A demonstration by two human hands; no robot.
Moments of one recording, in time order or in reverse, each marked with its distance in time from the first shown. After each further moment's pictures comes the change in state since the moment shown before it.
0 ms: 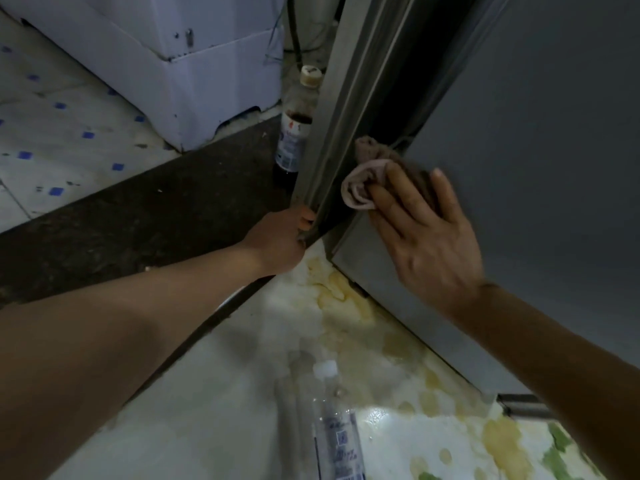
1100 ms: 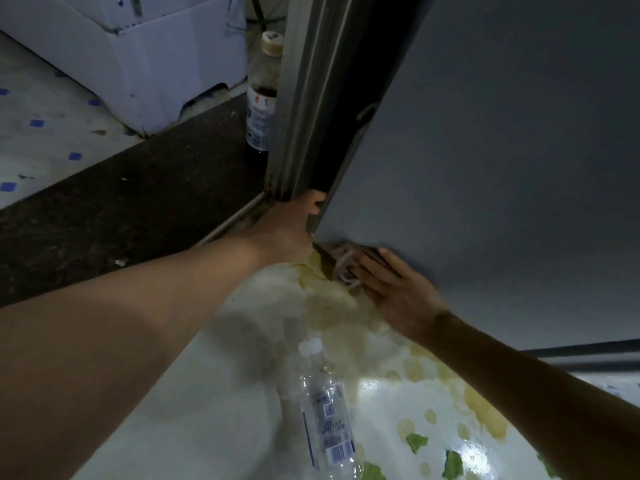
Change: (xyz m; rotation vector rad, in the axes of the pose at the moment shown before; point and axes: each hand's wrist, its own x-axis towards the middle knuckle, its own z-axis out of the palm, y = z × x) left_hand 0.005 0.030 0.029 -0.020 -0.095 0.045; right_hand -0.088 -0.049 0.035 -0.084 -0.623 -0.394
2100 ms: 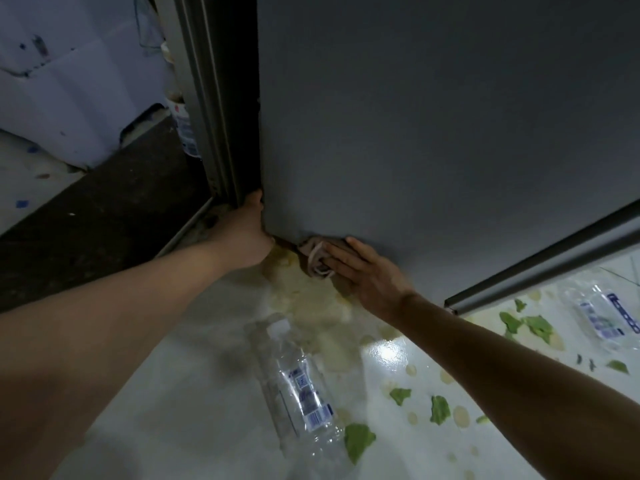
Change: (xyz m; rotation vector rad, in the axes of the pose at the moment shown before) left_hand -0.006 0.014 0.026 0.139 0.035 -0.018; right_hand -0.020 -0.035 0.038 0.035 -0.071 0.127
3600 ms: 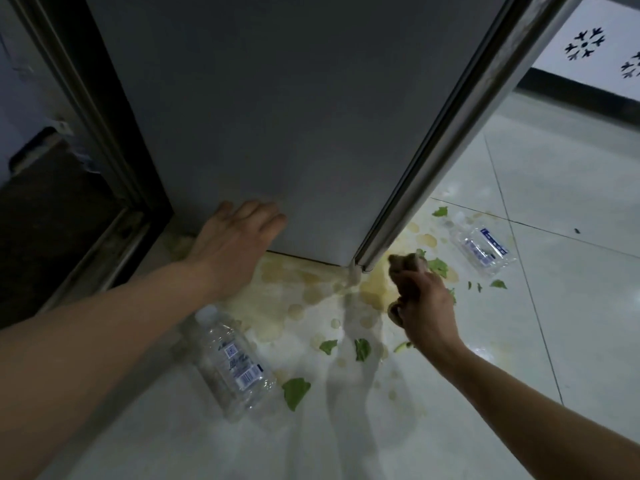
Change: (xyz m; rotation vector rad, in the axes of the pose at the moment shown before) left_hand -0.073 0.101 0.047 0.915 0.065 0.679; right_hand -0.210 -0.027 -0.016 1.456 0.157 1.401
